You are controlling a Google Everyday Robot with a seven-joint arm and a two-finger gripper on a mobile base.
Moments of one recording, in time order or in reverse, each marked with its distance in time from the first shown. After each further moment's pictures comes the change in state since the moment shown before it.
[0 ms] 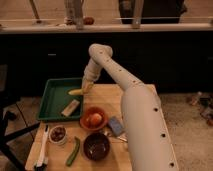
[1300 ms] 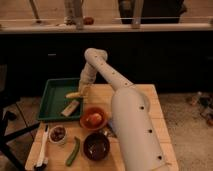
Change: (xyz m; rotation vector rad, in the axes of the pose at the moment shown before) arm -0.006 -0.013 0.037 -0.044 -0.011 -0.022
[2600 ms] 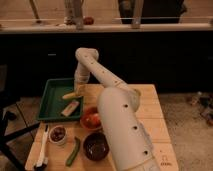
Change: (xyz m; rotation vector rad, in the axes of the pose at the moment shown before) arm -0.015 -0.018 0.017 -0.043 0.084 -0.023
